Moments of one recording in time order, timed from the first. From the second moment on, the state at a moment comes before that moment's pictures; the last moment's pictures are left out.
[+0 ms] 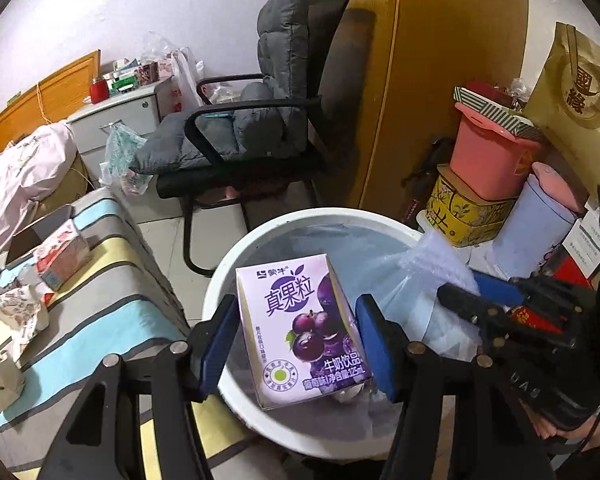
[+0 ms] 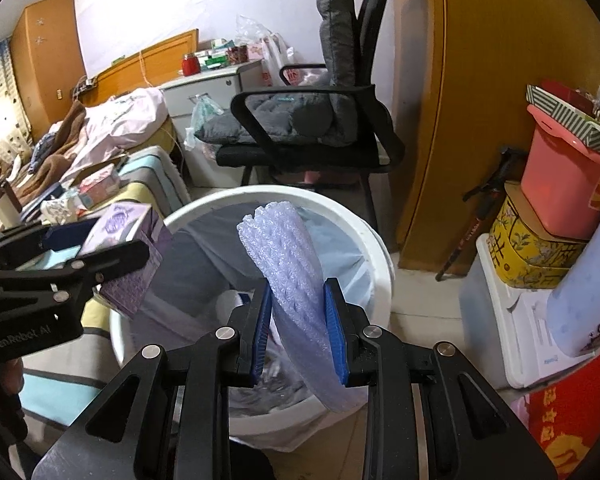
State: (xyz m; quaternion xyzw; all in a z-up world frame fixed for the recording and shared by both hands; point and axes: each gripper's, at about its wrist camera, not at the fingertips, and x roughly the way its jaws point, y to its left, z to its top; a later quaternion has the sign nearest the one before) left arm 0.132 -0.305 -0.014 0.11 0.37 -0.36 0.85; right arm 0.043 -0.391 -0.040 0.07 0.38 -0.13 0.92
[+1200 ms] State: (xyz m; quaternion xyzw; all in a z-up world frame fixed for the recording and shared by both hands) left arm 0.131 -0.182 0.011 0.06 0.33 -0.28 0.90; right arm 0.051 -0.342 -0.021 0.05 0.35 -0.10 0.93
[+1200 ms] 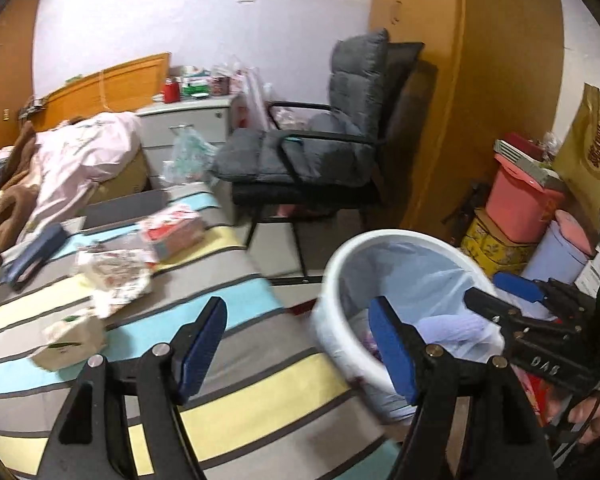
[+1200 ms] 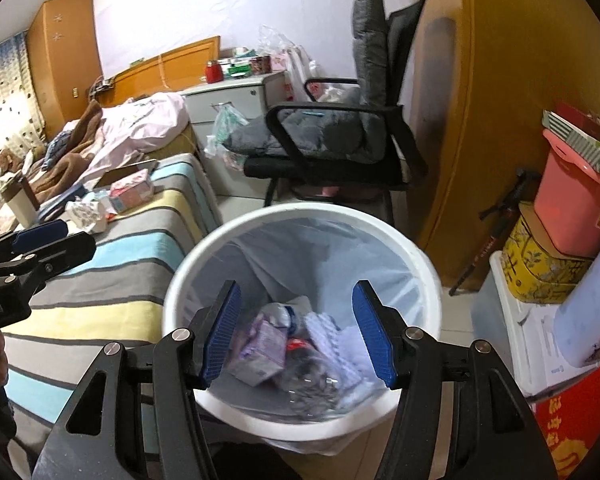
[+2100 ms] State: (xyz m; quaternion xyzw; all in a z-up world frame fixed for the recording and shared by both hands) left arm 0.190 -0.019 -0.021 0.06 0.36 -0.16 0.92; right arm 0.118 -0.243 -0.029 0.00 0.36 0.01 0.93
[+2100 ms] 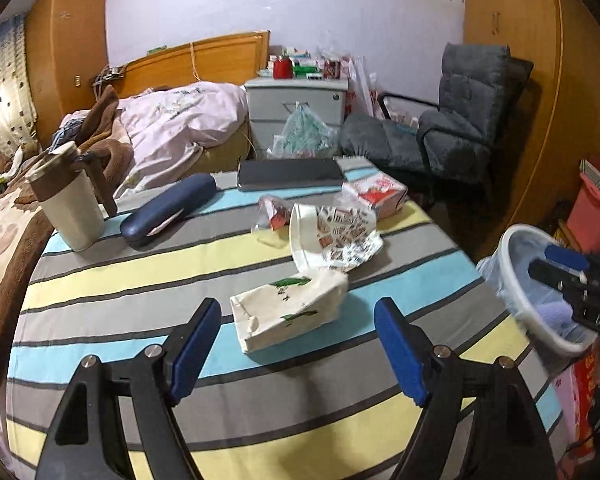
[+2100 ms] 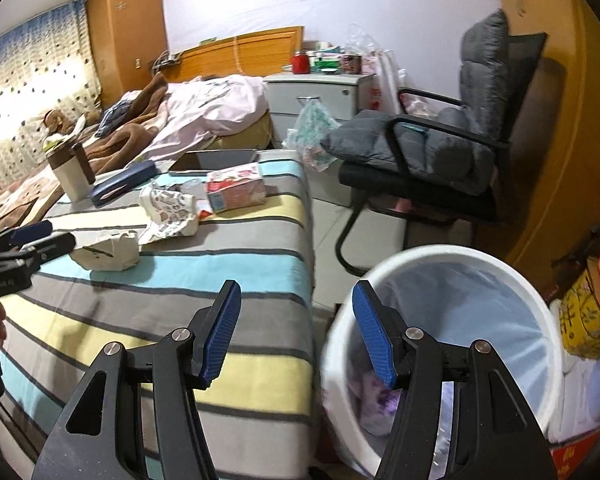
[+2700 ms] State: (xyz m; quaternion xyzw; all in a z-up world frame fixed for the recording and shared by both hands) left arm 0.232 -0.004 -0.057 0.06 0.40 -0.17 0.90; right arm 0.187 -0.192 -0.051 -0.03 0.39 0.09 0.92
